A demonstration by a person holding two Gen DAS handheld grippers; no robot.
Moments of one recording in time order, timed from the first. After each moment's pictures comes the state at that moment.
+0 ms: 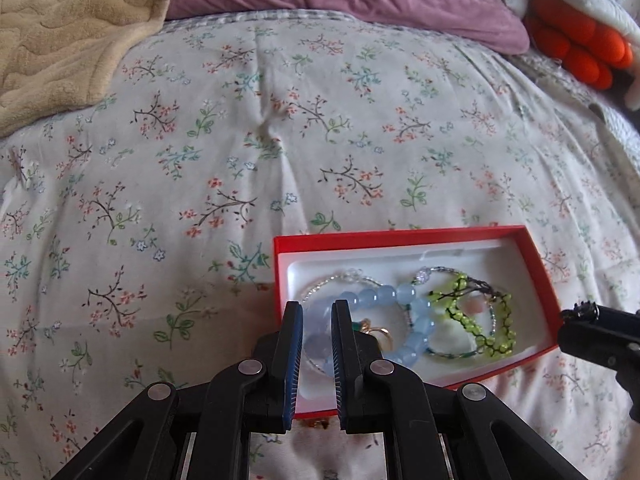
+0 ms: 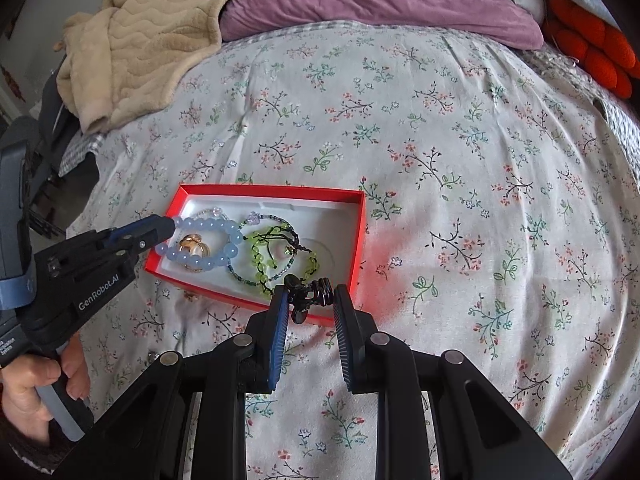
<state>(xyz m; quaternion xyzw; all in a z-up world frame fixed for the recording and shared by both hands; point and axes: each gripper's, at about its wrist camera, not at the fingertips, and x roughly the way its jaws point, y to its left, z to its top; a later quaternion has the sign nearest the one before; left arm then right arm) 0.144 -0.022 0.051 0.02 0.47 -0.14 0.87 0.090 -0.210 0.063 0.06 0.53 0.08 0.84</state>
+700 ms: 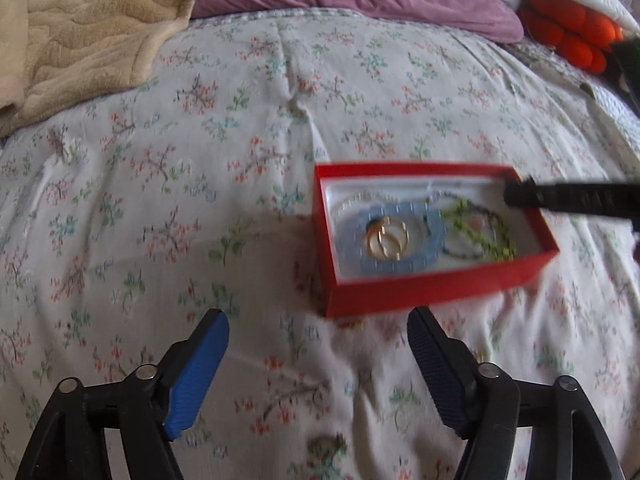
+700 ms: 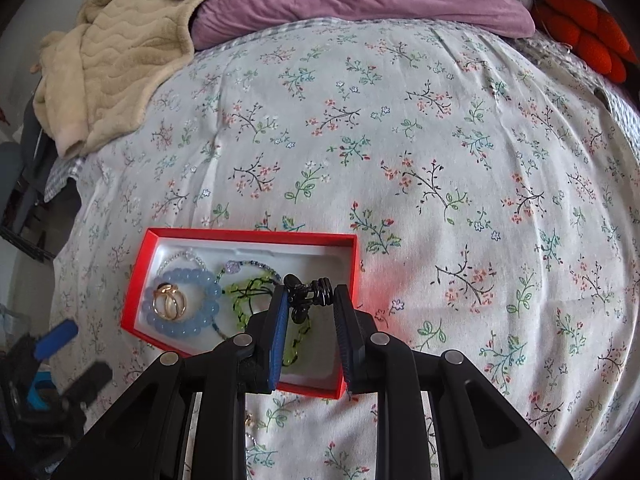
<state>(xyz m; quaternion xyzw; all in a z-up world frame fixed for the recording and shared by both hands) 0.082 0.010 0.058 0.04 0.47 -0.13 0.87 0.135 -0.212 0.046 0.09 0.53 0.05 0.84</state>
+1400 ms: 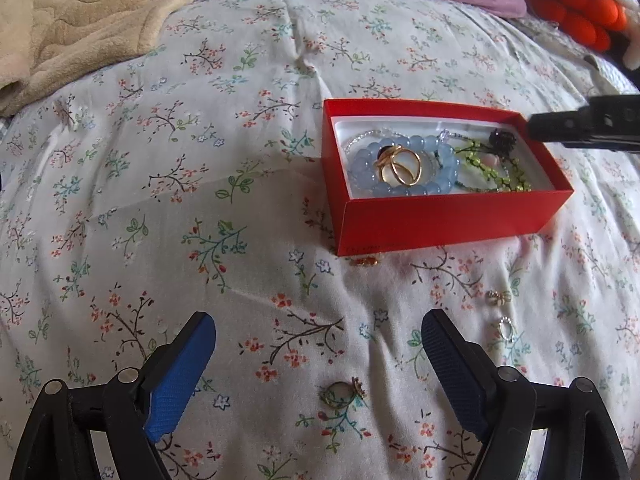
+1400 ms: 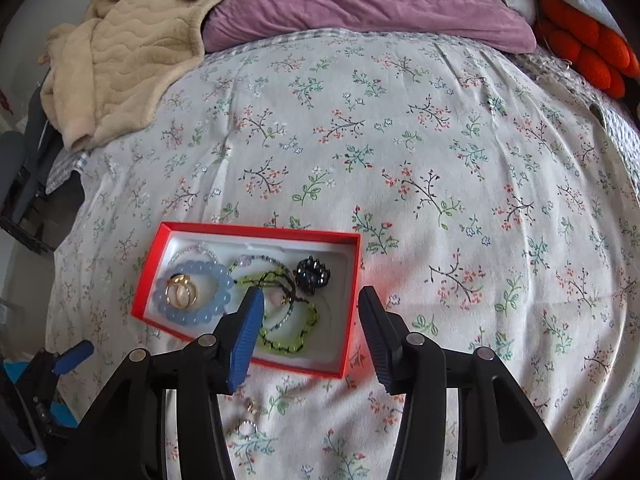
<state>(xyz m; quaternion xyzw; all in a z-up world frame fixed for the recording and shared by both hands) 0.059 0.017 0.035 0.05 0.49 -0.12 0.86 0.117 -0.207 0.064 0.07 0.53 0.05 0.85</state>
